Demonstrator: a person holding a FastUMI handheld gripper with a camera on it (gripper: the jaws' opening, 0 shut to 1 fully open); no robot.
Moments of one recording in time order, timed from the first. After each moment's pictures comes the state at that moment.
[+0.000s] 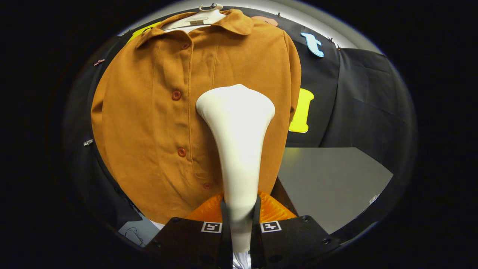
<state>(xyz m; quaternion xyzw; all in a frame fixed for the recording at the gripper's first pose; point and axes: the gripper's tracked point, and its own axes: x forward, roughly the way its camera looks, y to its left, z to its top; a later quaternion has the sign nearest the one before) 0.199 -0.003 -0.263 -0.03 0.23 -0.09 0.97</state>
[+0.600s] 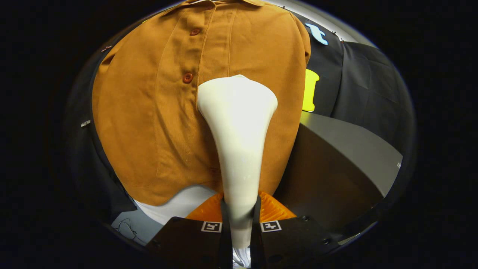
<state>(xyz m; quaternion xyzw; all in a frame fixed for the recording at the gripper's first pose) 0.179 0.005 -0.364 -0.03 0.26 -0.08 0.96</state>
